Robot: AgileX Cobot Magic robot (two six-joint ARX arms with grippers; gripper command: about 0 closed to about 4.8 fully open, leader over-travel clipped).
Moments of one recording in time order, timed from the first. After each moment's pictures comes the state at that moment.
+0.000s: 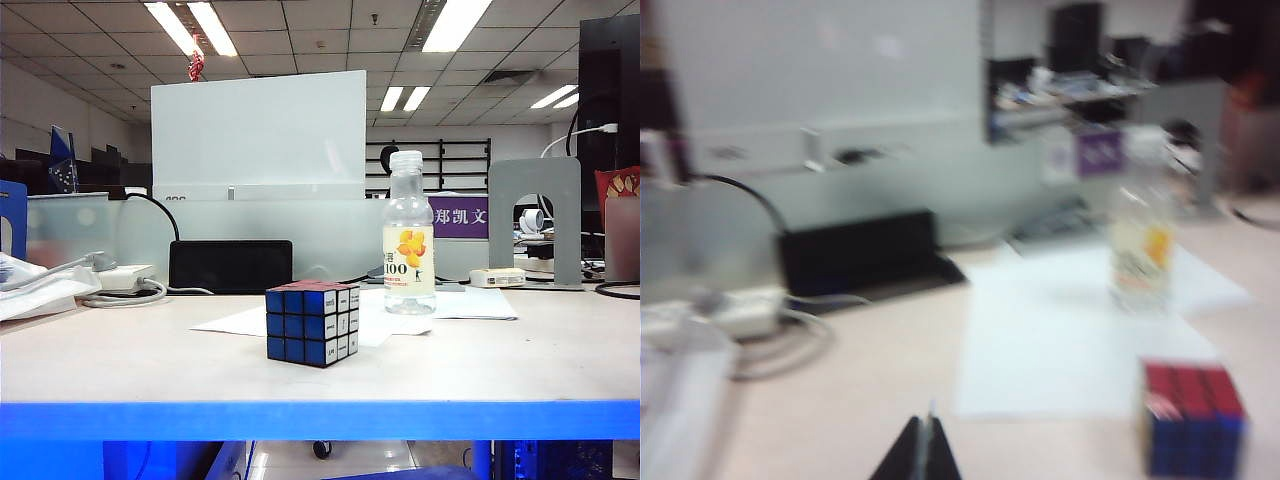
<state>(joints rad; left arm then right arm) -0.66 0.03 0.02 0.14 -0.26 0.17 -0.17 0.00 0.02 0.24 -0.38 0.46</state>
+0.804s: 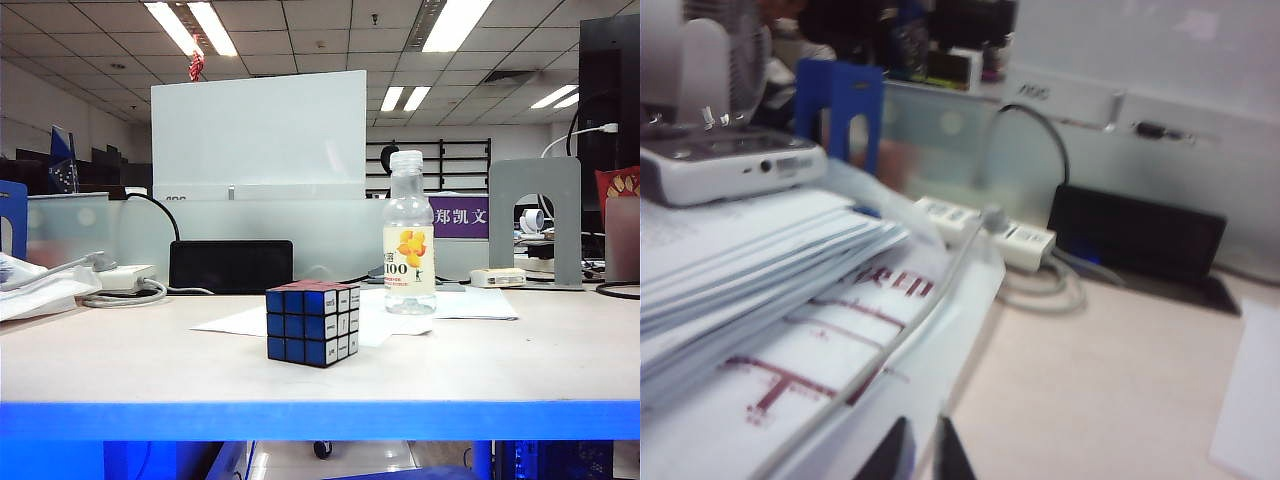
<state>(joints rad) -0.54 0.03 0.01 0.09 -0.73 -0.08 0.26 0.00 0.02 0.24 -0.09 0.28</state>
